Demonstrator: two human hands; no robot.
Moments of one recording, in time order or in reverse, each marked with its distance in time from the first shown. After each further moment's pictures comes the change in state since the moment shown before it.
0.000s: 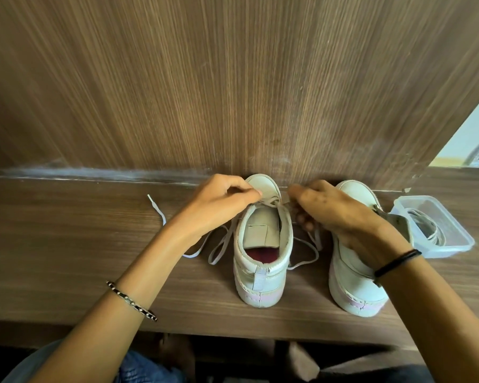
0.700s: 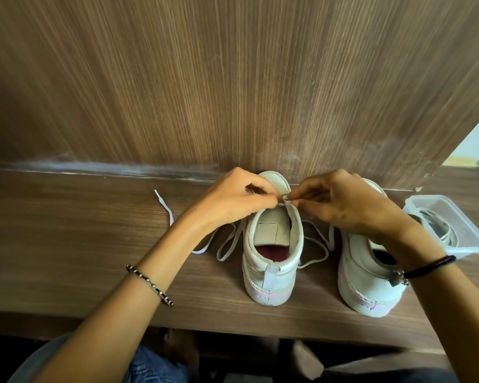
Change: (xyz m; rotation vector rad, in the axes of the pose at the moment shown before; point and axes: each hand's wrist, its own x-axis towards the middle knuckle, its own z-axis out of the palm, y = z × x) left_hand 0.013 -0.002 0.003 0.086 -0.101 0.168; right_hand 0.000 0.005 -0.020 -0.366 -0.020 -0.344
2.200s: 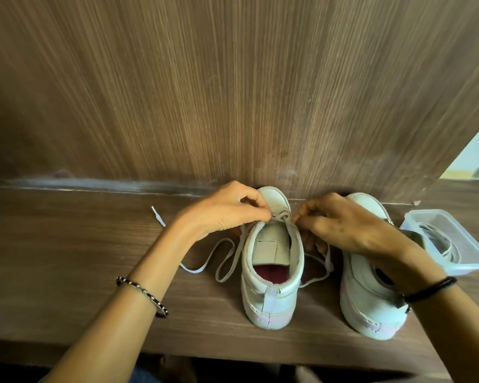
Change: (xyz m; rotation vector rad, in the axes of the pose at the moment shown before) left_hand 0.013 -0.001 -0.014 0.015 -0.124 -0.110; right_hand -0.001 -0.009 0.004 0.134 -0.069 0.162
